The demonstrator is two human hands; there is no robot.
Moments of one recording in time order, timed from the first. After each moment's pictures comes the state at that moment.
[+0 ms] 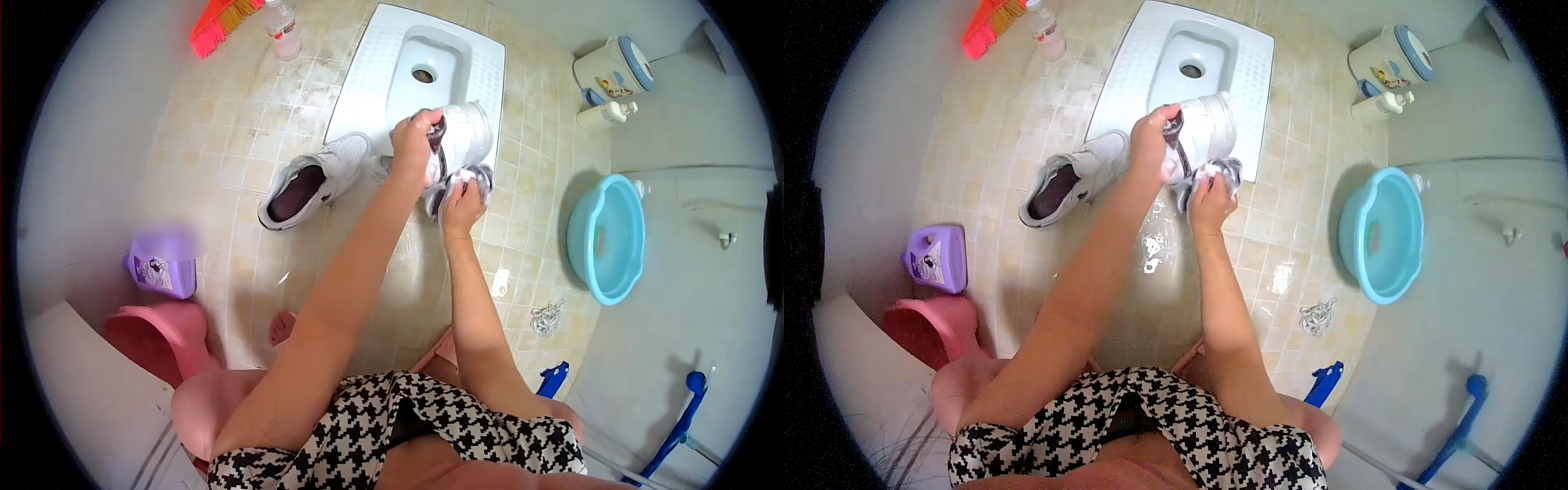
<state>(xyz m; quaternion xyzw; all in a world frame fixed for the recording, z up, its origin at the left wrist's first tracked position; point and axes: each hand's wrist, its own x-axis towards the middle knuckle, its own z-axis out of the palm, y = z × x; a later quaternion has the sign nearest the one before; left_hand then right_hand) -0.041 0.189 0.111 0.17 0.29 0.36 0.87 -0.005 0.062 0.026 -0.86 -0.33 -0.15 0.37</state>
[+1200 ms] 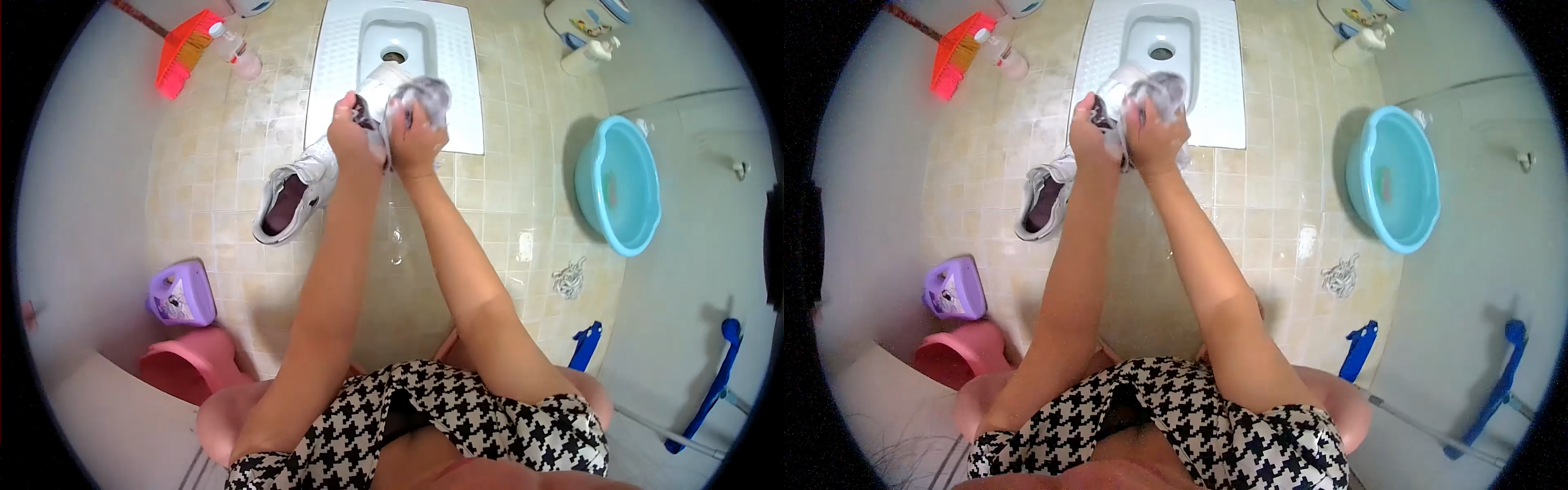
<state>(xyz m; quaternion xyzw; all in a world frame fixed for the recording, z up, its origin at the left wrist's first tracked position) -0.057 0.200 0.110 0.09 0.30 0.40 0.86 -0.008 0.138 0.064 -0.83 -0.33 -0.22 0.40</state>
